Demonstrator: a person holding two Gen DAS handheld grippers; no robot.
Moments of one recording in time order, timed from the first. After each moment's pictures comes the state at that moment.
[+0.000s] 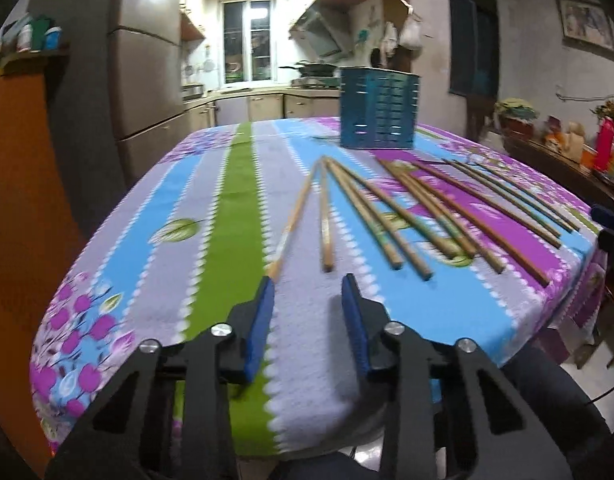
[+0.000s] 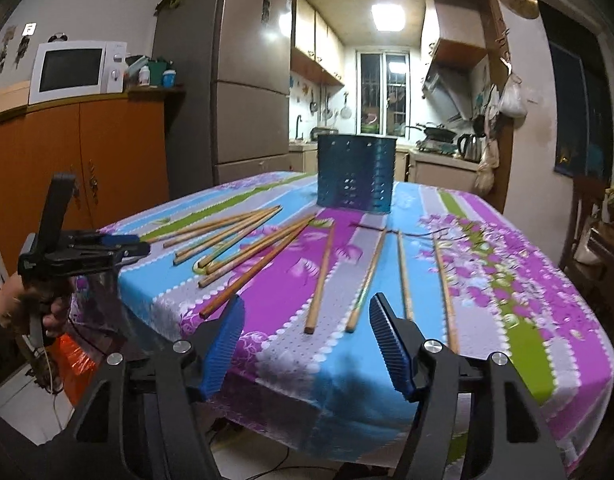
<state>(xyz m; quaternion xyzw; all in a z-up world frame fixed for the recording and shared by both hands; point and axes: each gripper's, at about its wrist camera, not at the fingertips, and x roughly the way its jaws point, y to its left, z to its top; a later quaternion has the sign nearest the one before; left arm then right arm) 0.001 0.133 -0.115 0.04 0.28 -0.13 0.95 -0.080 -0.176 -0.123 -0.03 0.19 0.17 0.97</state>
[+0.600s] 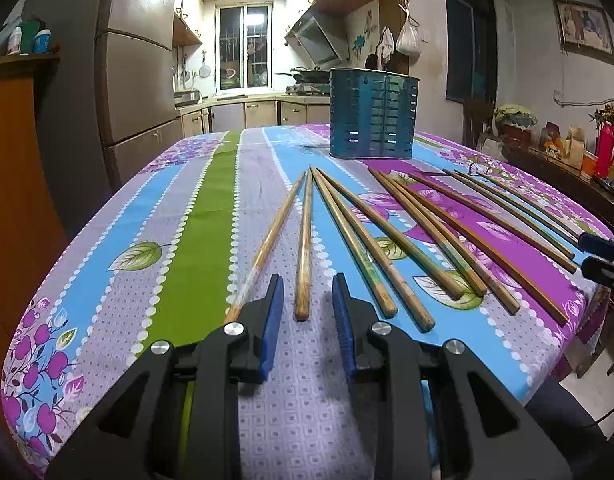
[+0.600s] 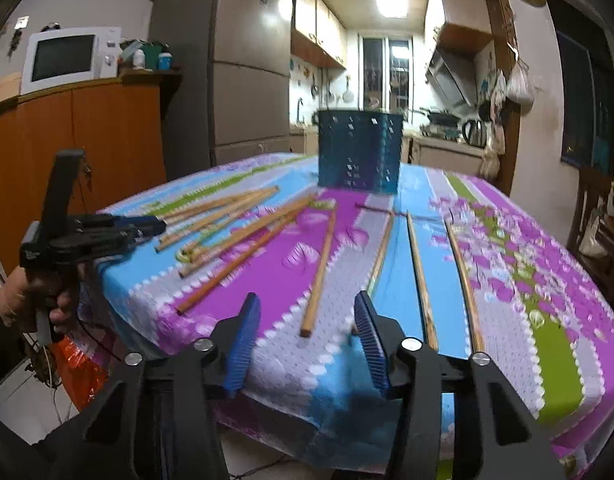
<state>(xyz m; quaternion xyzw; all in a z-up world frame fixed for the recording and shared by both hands) 0.030 0.110 -0.125 0.04 0.26 -0.13 0.96 -0.050 -0.175 -0.139 -0.03 0.23 0.16 0.96</state>
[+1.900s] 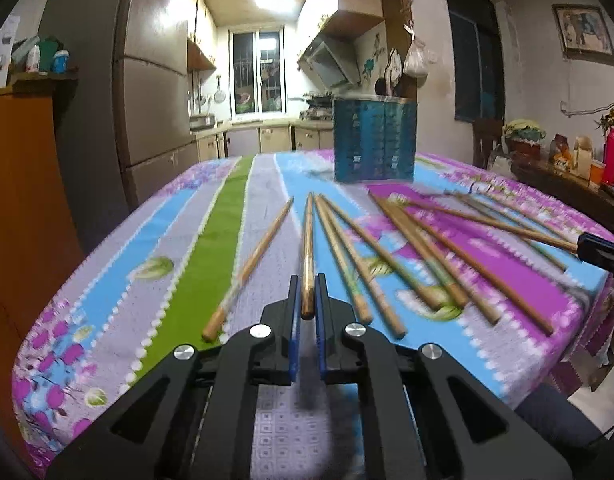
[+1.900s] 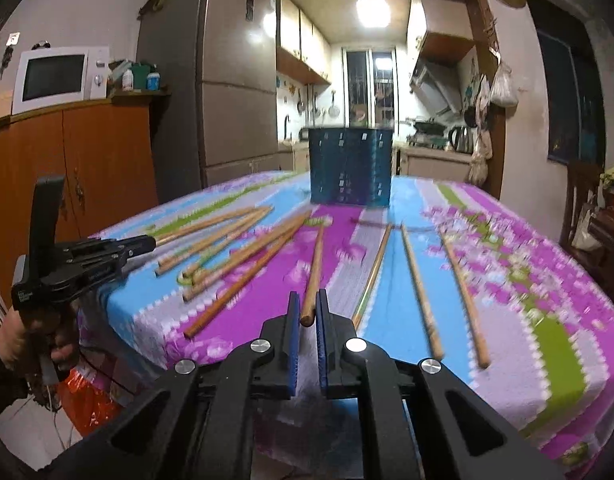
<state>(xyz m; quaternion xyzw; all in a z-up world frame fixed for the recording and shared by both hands) 0.002 0.100 -0.110 0.04 0.21 -0.10 0.97 -0.064 -0.170 -0.121 -0.01 0.17 0.15 0.97</state>
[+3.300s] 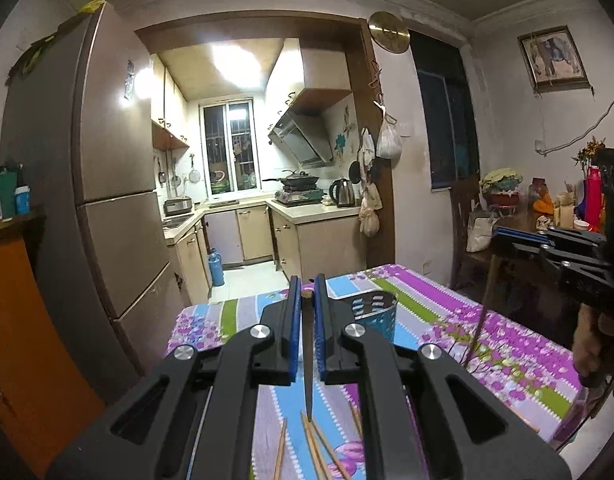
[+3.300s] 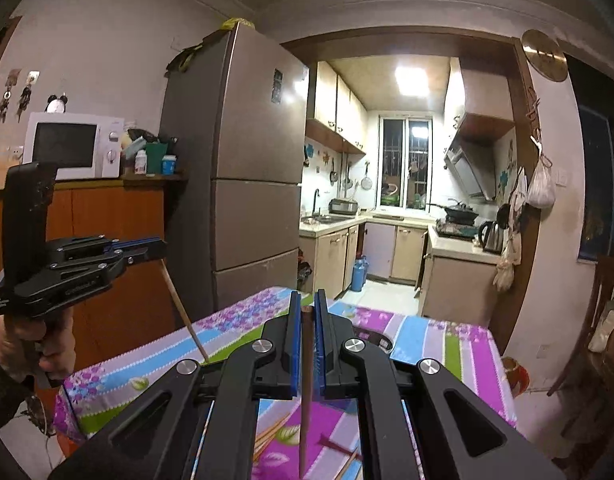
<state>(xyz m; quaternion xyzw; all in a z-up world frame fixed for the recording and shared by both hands) 0.071 0.047 0.119 0.07 0.10 -0.15 0.98 0.068 -0.196 0.110 -0.04 0.06 0.21 0.97</state>
